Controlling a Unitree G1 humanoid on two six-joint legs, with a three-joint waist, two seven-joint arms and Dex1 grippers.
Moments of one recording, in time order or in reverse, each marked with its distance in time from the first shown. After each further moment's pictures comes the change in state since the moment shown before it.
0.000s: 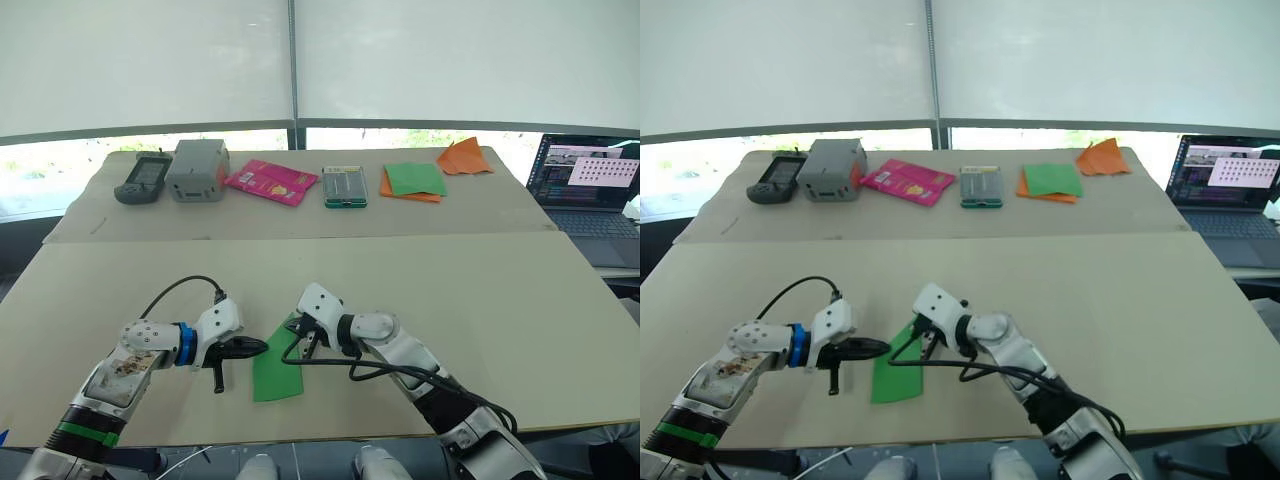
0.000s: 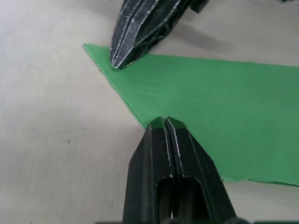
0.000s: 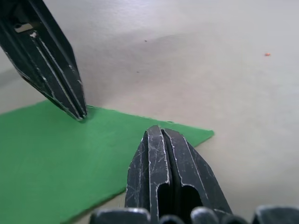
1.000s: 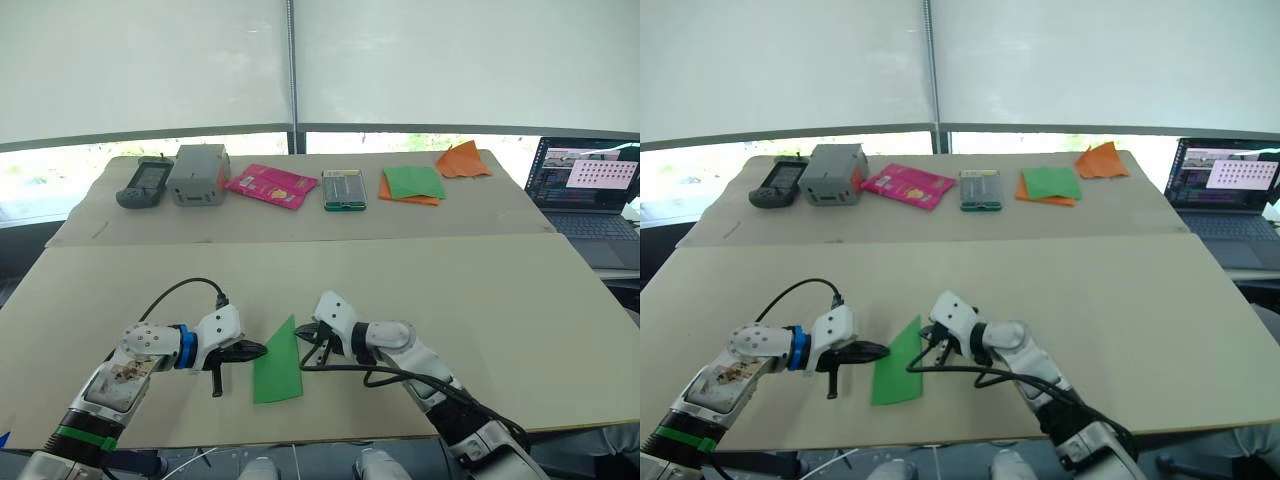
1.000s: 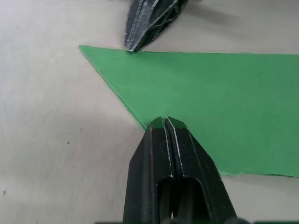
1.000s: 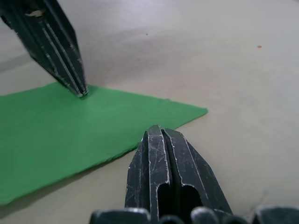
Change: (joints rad) left arm 0.020 0.008 -0.008 -0.009 0.038 -0.047 0.013; right arm 0.135 -0.046 -0.041 -0.071 -0.003 -0.065 0.074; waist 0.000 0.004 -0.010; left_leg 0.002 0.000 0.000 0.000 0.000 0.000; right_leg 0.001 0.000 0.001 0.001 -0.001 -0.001
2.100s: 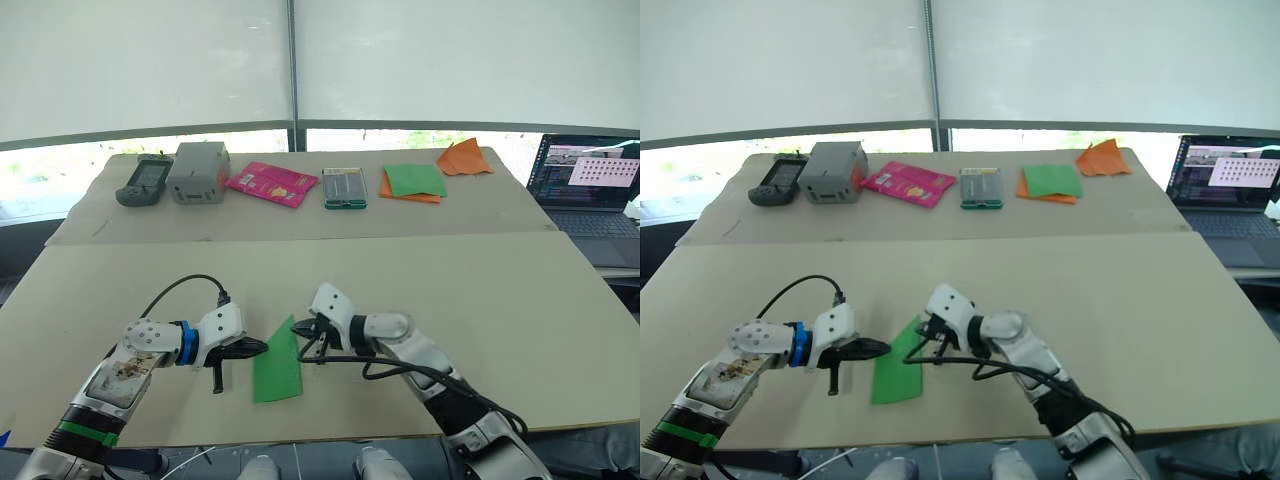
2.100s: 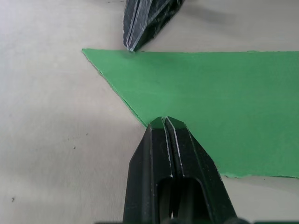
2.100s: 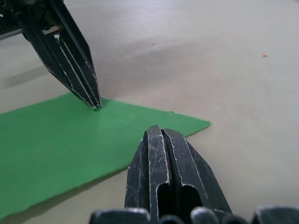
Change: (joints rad) left arm -0.020 0.005 -0.014 0.021 0.007 -0.030 0.006; right arm -0.088 0.034 -0.012 0.035 0.031 0.052 0.036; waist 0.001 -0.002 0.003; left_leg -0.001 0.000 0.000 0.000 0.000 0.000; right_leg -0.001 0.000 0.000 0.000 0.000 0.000
